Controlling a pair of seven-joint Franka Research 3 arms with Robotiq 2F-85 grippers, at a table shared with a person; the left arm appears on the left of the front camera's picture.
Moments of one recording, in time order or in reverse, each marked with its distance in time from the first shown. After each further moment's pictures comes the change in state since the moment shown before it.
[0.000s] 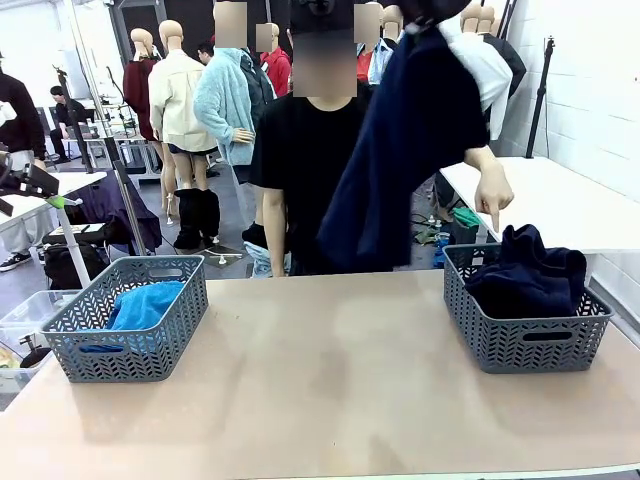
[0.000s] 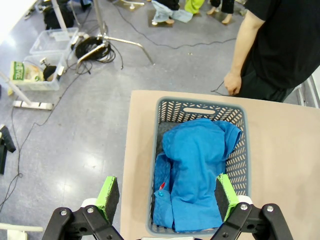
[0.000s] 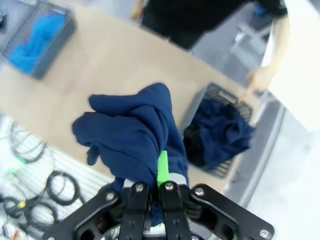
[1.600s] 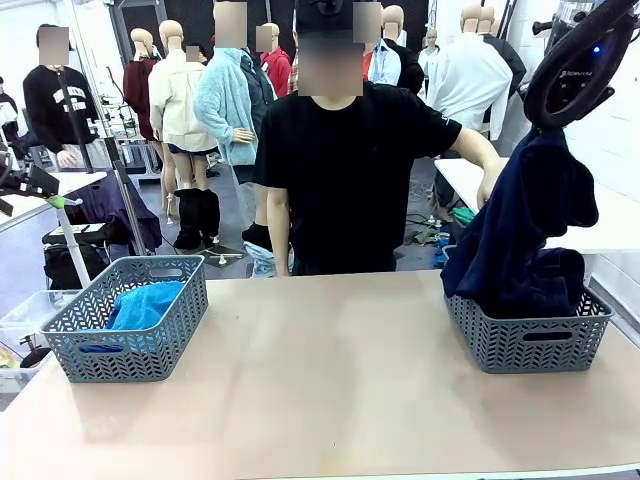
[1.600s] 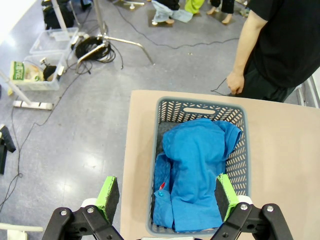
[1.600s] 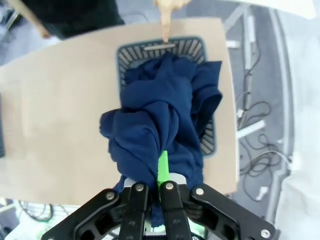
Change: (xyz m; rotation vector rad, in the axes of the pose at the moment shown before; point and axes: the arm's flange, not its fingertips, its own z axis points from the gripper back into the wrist) left arm 0.000 0.000 0.000 0.000 0.000 0.000; right arm -0.078 -0.188 -0.148 -0.089 0.150 -0.563
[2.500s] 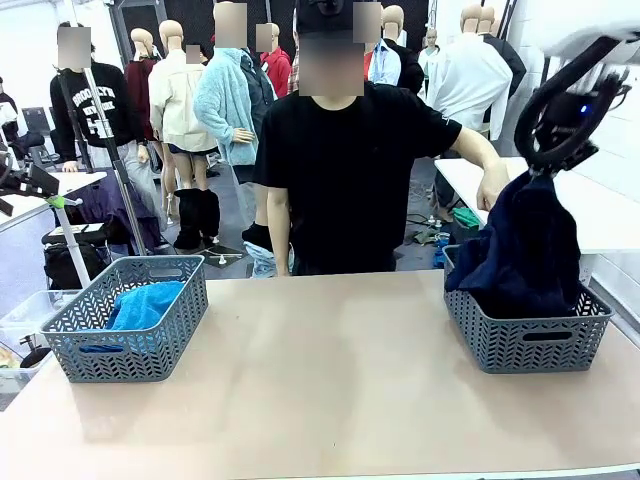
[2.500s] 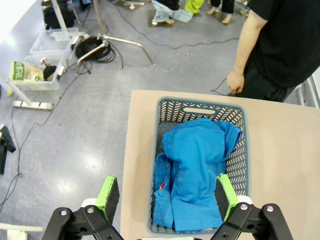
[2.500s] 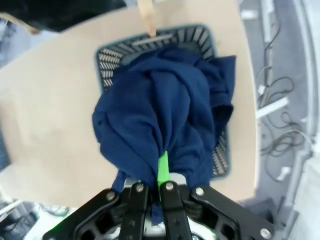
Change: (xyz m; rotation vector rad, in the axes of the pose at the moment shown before) left arm 0.000 0.000 0.000 0.000 0.000 0.000; right arm 0.048 -0.044 -0.137 0.115 0.214 -0.102
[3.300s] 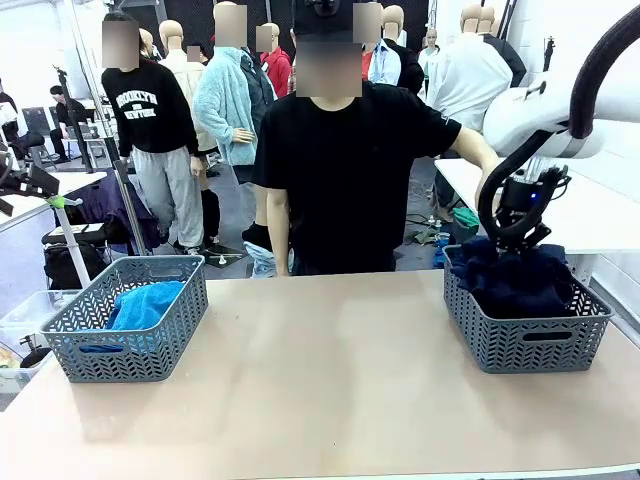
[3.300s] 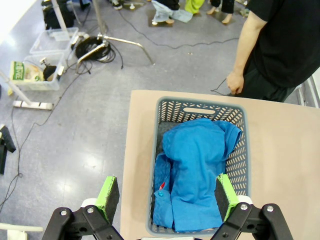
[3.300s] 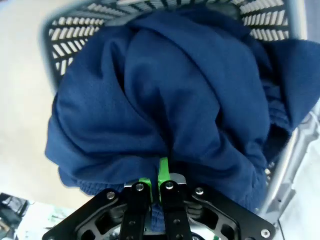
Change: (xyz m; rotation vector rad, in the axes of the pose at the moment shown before) left arm 0.000 0.000 0.000 0.000 0.000 0.000; right arm 0.018 0.013 -0.161 -0.025 0.241 0.026
